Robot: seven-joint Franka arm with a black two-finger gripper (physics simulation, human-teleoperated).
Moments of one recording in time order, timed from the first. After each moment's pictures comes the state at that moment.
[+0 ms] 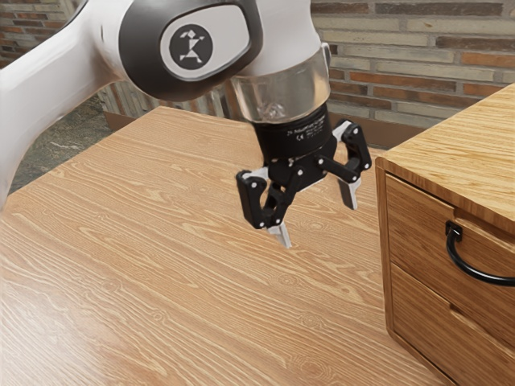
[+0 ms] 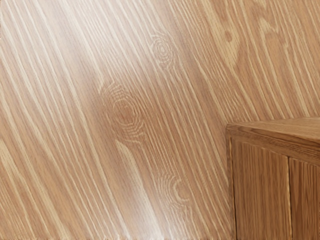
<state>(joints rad) -0.52 0.11 0.16 -1.23 -0.06 1.41 -1.54</state>
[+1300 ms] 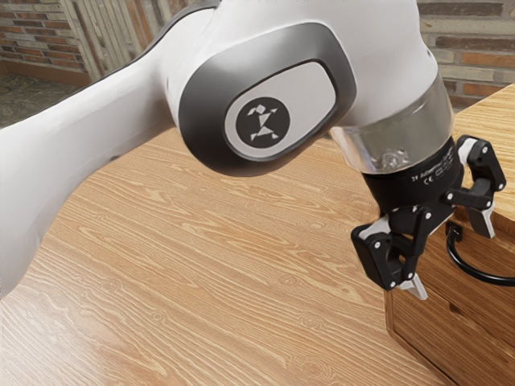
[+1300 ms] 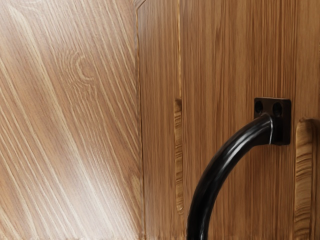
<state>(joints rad) -0.67 0.14 0.08 -1.26 -0.07 1.71 -1.77</state>
